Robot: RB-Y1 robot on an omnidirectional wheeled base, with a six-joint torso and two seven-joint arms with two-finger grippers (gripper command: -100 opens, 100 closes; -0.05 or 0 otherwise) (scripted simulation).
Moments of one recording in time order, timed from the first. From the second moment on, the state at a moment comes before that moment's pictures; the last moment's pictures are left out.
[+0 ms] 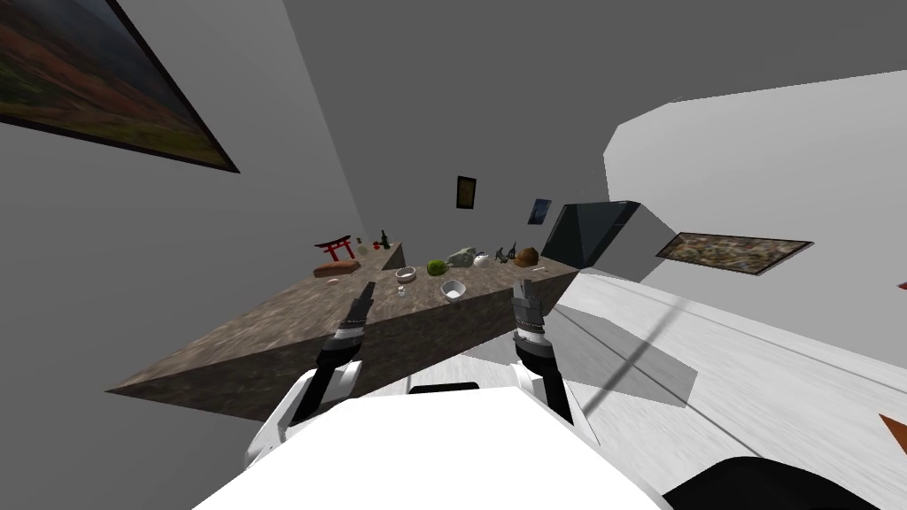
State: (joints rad) left arm 0.35 0.14 0.16 -1.90 -0.13 -0.65 -0.29; right arm 0.54 0.01 0.00 -2.22 0.02 -0.63 0.14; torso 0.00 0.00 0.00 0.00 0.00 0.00
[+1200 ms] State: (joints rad) left arm 0.28 0.17 0.20 -1.58 -0.27 -0.60 -0.46; right arm 0.54 0.01 0.00 -2.22 0.02 -0.63 0.14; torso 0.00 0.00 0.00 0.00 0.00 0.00
